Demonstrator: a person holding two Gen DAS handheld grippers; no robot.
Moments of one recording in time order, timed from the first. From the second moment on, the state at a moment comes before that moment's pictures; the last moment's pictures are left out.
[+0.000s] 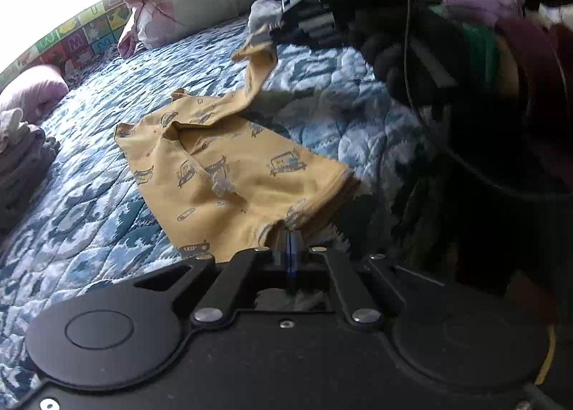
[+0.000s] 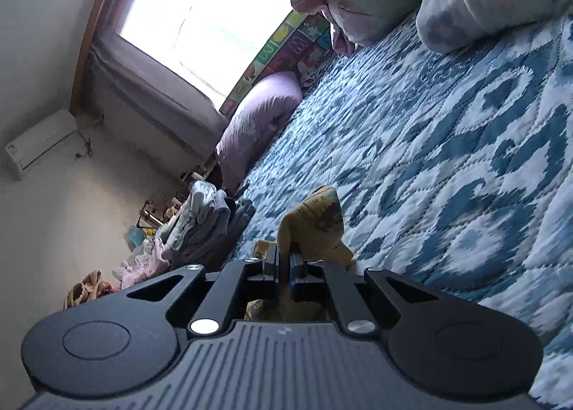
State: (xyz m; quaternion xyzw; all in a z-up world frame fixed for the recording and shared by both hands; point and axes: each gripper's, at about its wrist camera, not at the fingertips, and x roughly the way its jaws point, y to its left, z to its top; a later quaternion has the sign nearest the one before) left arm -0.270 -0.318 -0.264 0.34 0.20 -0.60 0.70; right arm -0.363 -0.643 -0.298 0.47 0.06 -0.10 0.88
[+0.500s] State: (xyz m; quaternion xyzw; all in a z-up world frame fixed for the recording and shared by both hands) left arm -0.273 -0.327 -0.258 0.38 0.16 -0.58 0.70; right arm -0.369 -0.647 -0.295 0.48 0.04 -0.10 0.87
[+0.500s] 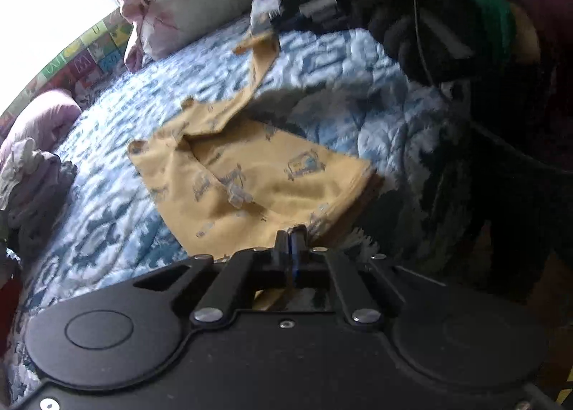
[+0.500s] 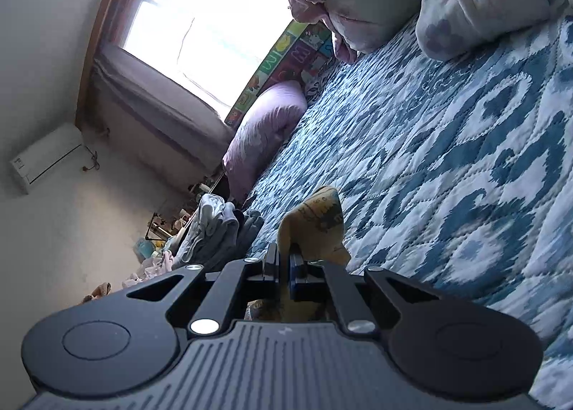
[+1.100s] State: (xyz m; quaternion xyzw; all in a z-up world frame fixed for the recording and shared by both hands) left arm -0.220 -0.338 -0.255 0.27 0.27 -0.52 0.76; right arm -0.371 -0.647 -0.286 0.48 0.03 -0.09 0.87
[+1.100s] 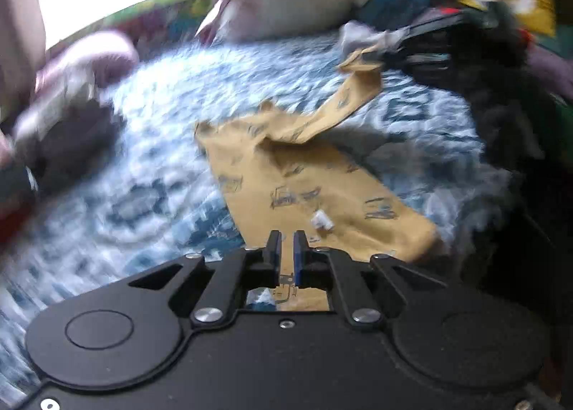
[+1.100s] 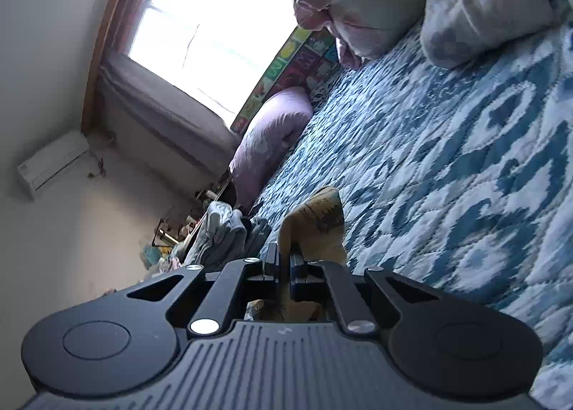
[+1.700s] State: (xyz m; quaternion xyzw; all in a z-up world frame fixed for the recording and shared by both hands) left arm -0.150 -0.375 -0.263 0.06 0.30 -0.57 0.76; right arm -0.401 -0.621 -0.293 0.43 0.13 -0.27 0.85
